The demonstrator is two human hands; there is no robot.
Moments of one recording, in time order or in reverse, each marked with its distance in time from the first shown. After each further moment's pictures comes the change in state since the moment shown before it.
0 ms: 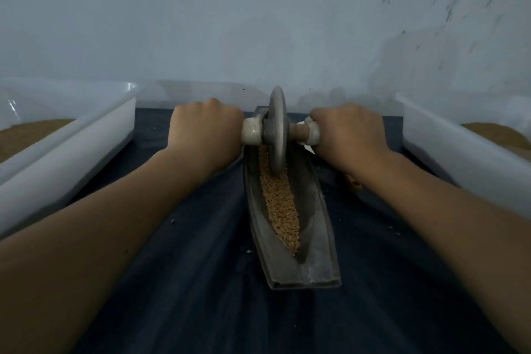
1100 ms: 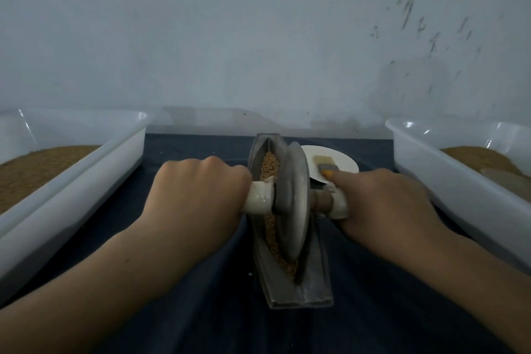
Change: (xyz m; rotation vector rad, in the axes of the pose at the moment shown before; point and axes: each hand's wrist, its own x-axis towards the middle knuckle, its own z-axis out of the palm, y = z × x) left_hand -0.076 -0.002 -0.059 0.003 0.156 0.177; right_hand -0.086 0.004 -0.063 0.057 -0.112 -0.025
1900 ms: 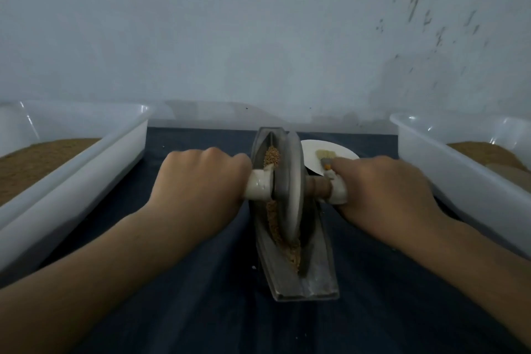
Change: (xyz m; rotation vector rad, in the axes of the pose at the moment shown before) left_hand 0.001 -0.003 0.019 0.001 0.022 0.014; right_hand 0.009 0.000 0.005 -0.026 0.072 -0.039
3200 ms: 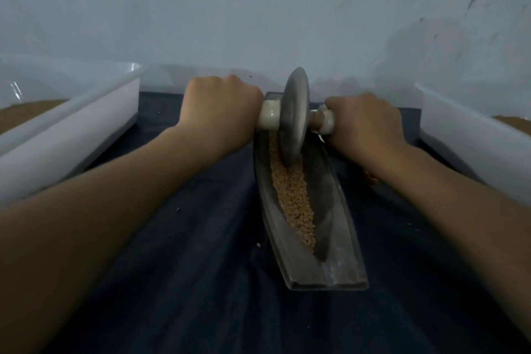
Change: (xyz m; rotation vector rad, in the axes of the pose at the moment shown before) left_hand 0.067 -0.007 0.052 0.065 -0.076 -0.109; right_hand 0.079 0.000 0.055 0.072 -0.045 0.118
